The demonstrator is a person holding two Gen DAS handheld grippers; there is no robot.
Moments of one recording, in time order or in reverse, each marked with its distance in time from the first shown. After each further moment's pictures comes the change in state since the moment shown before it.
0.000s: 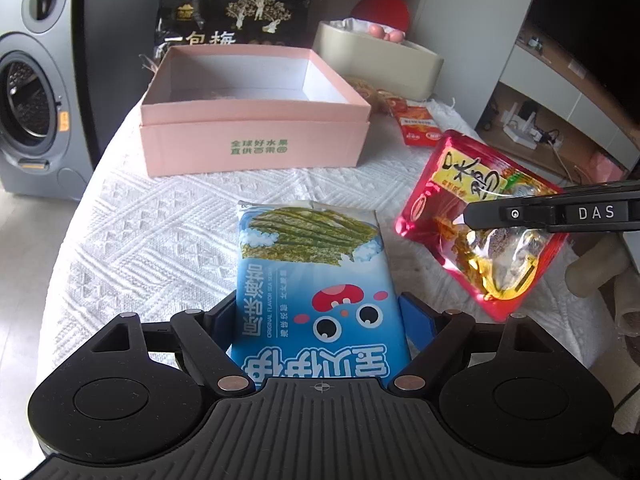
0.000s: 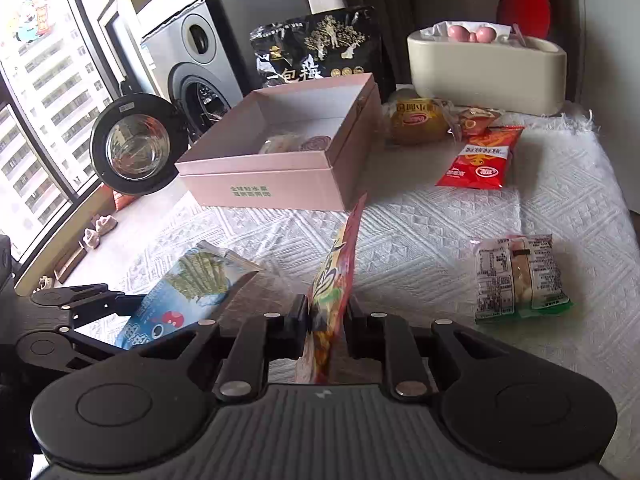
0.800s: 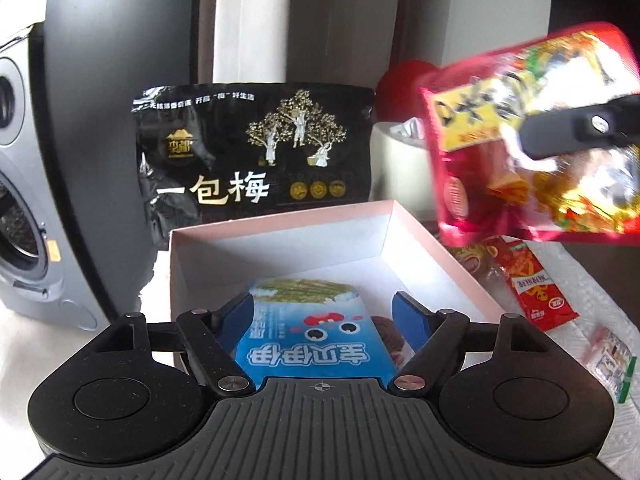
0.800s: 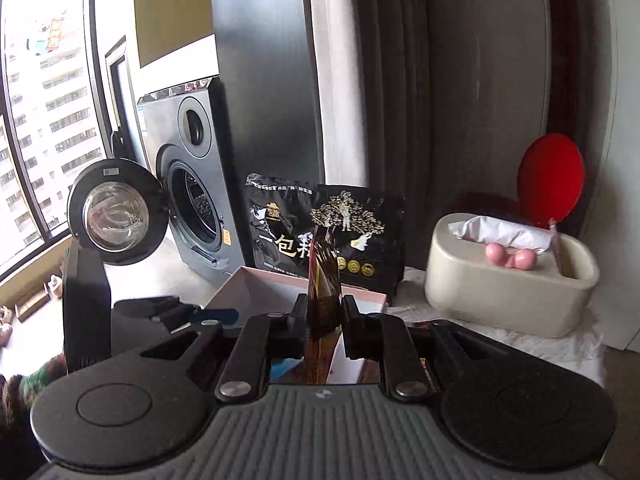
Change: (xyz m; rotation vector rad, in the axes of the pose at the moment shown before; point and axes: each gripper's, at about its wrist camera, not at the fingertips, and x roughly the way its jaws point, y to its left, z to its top) left arm 0.105 0.080 0.178 0.137 -0.174 0.058; right arm 0.061 0.028 0.194 -0.098 -0.207 -0.047
